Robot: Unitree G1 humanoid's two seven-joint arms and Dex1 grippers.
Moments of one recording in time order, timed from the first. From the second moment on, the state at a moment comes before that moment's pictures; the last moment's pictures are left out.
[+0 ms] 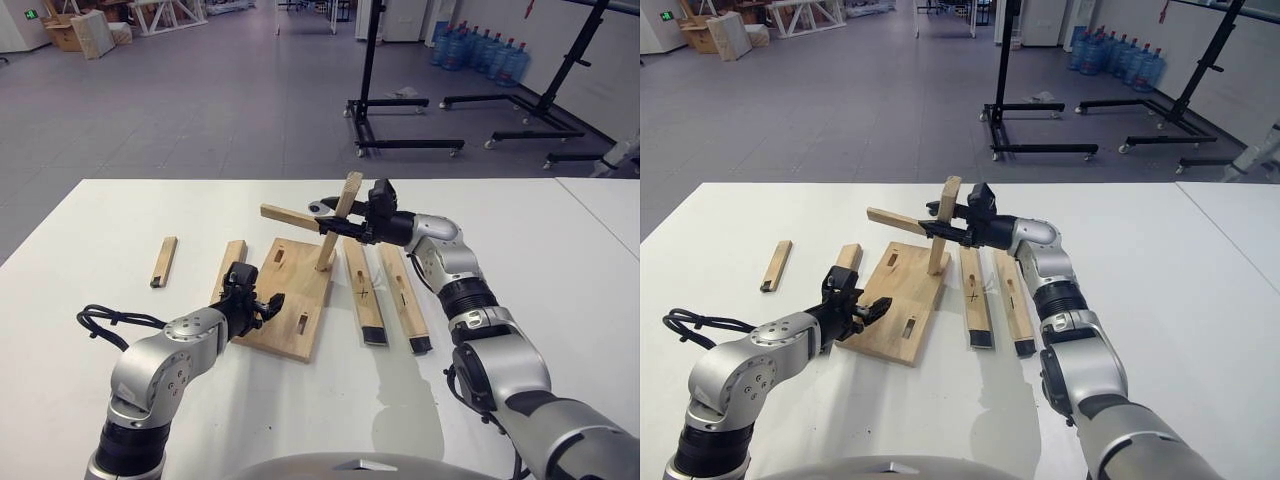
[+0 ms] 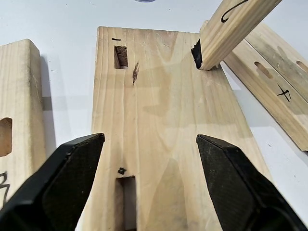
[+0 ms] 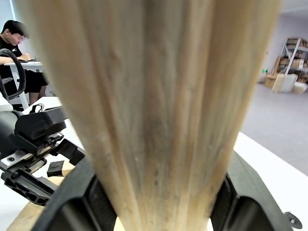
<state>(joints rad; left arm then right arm) -0.07 0.32 -0.06 -0.58 -0.50 1.19 -0.04 -0.77 -0.23 0.04 0.72 0.33 0.01 1.21</state>
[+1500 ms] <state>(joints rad) -0.11 0.33 0.01 -0.58 -0.47 1.19 -0.16 -0.58 -0.43 0.15 0.40 0.29 0.55 1.15</state>
